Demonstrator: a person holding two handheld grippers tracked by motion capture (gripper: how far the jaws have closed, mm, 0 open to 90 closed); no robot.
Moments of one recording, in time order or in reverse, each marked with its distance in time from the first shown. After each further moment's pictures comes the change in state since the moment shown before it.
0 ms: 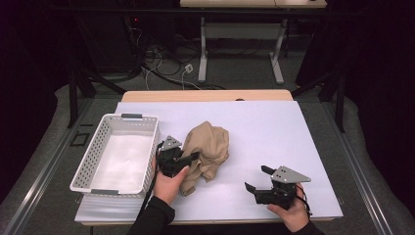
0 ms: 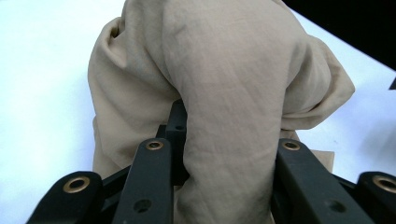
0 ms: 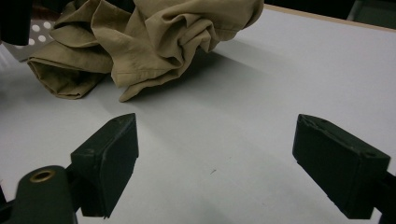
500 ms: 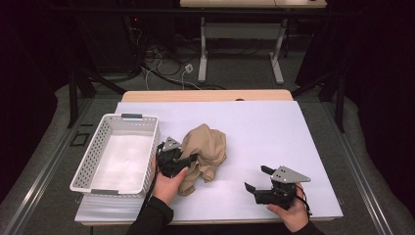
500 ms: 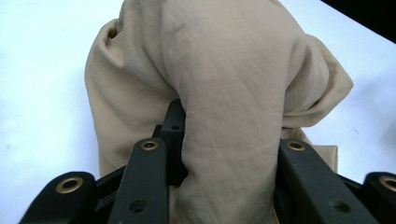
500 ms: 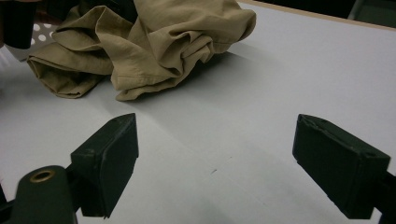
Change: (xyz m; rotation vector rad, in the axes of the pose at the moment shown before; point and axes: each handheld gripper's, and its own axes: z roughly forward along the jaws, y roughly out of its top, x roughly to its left) left arm 0.005 -0.005 0.004 0.042 0.035 0.006; right arm 0.000 0.000 0.000 0.003 0.002 0.000
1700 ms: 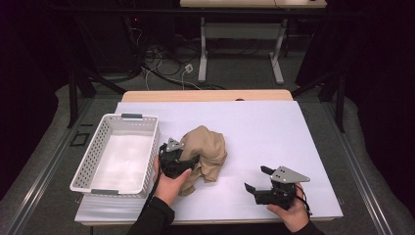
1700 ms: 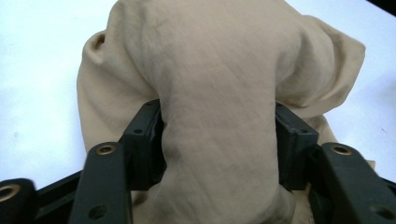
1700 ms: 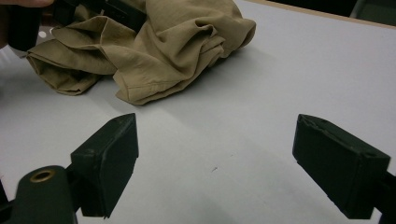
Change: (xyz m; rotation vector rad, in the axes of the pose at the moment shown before) left arm -0.003 -0.004 0.009 0.025 0.062 -0.007; right arm 0.000 0.000 0.000 0.007 0.003 -0.002
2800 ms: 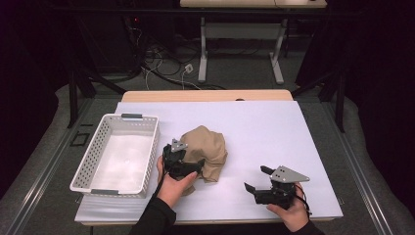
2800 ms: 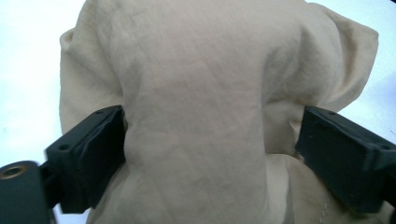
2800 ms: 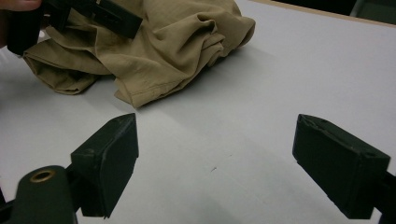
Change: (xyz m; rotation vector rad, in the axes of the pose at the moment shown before) left arm -0.008 0.001 0.007 0.027 0.029 -0.007; right arm -0.001 0.000 0.001 0.001 0.000 0.003
